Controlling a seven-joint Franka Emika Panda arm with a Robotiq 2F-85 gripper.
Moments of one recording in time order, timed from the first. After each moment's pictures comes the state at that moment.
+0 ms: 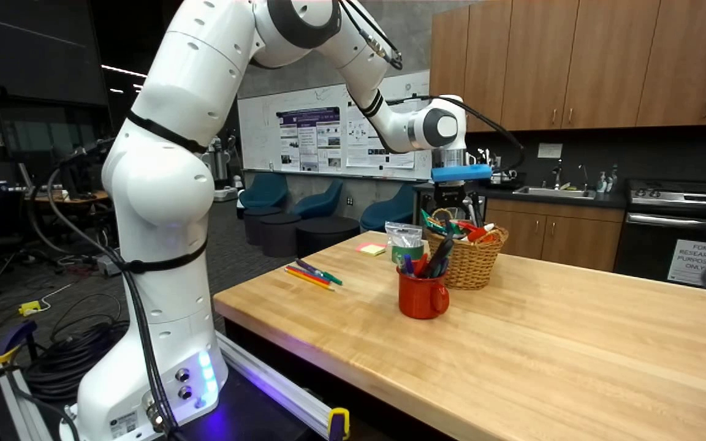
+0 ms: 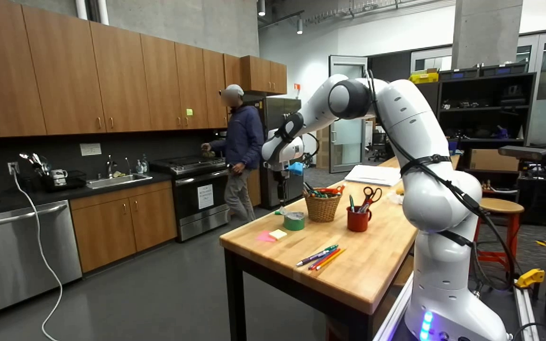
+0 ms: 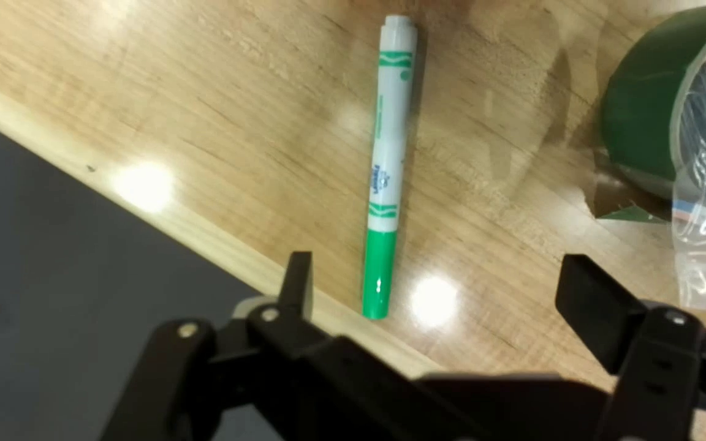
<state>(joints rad) -0.19 0.47 -0.11 -1.71 -0.06 2.22 -0.83</state>
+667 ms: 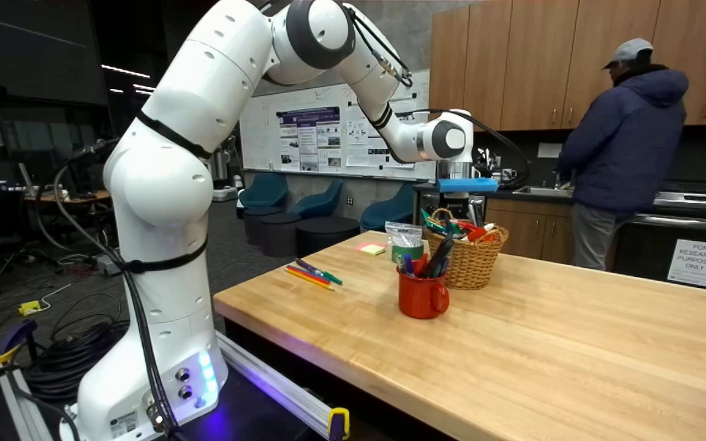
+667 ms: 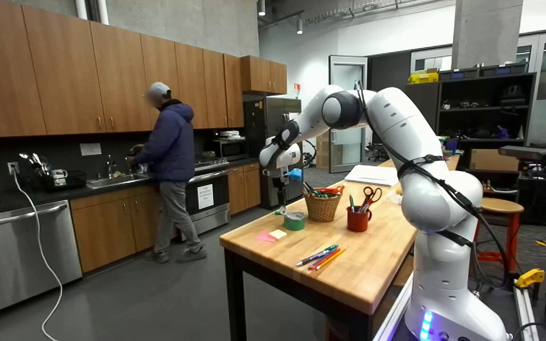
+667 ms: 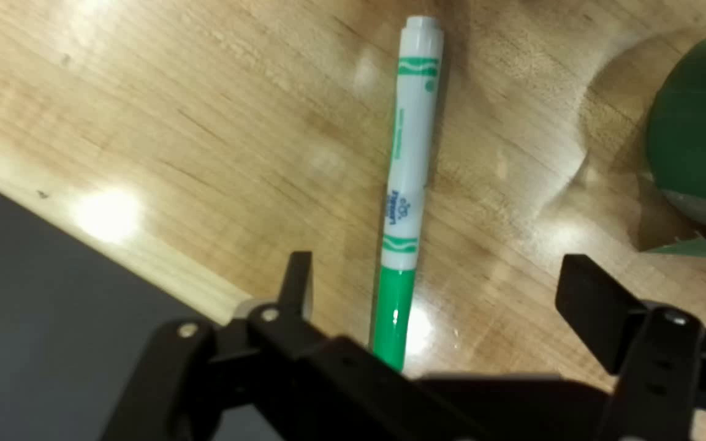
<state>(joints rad) -0.21 0.59 -0.09 -1.60 -0.06 2.14 -0.85</state>
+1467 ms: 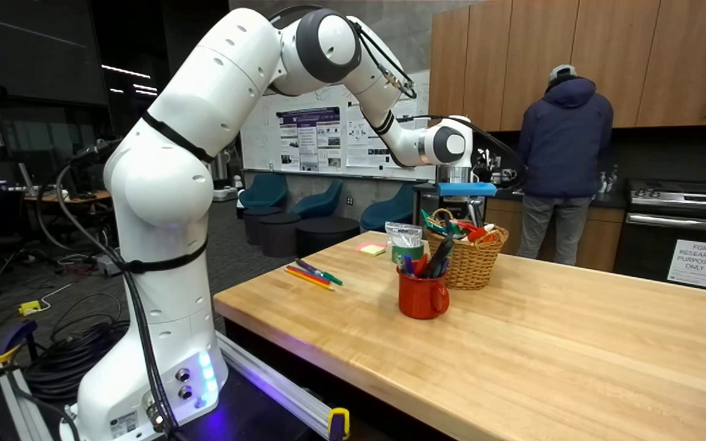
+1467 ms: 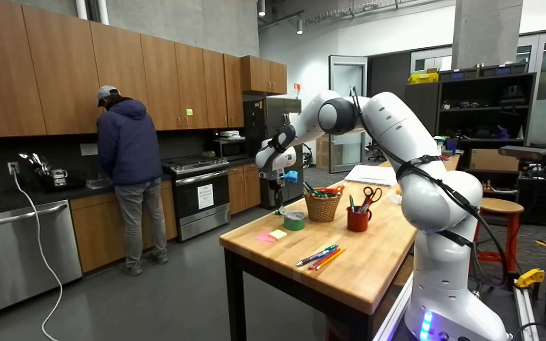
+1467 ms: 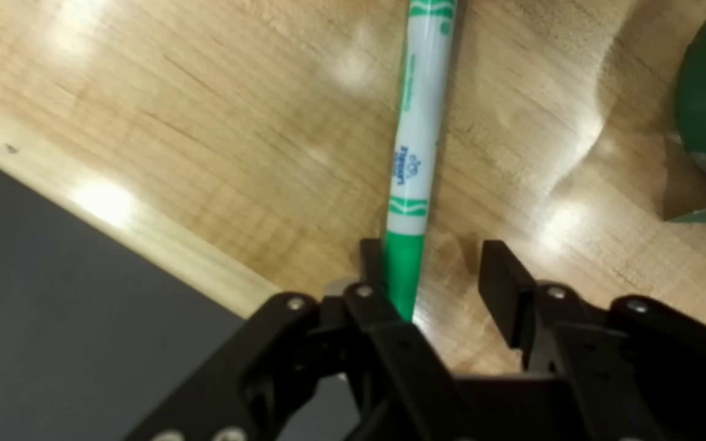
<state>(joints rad) -0.21 0.65 -0.08 -1.51 -0.06 2.10 -0.85</state>
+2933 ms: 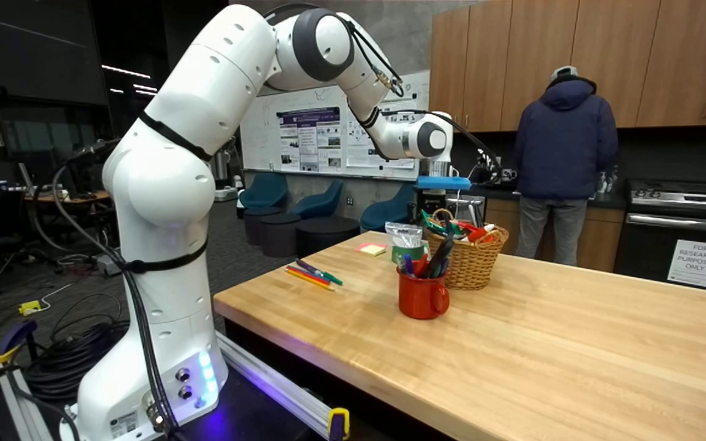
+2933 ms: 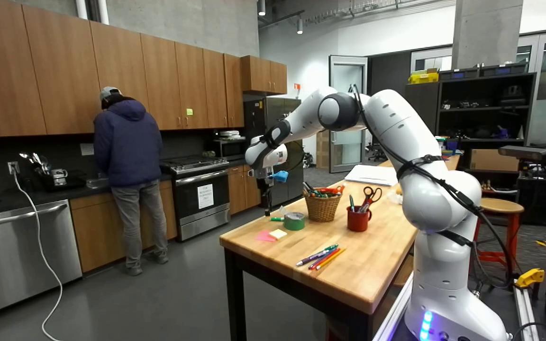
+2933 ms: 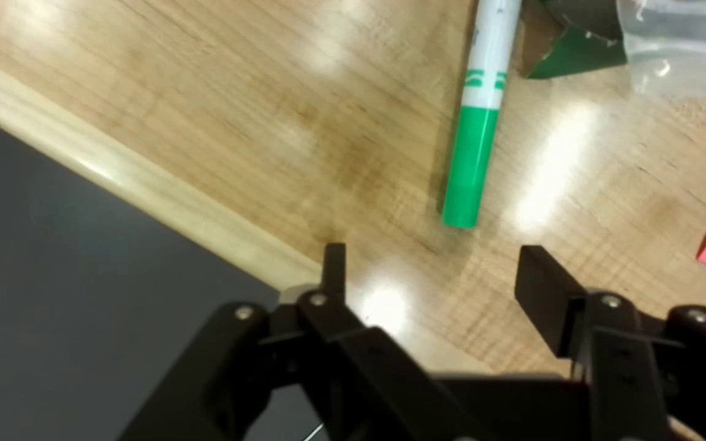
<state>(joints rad) -0.18 0.62 0.00 -1.53 -0.05 2.08 -0.75</state>
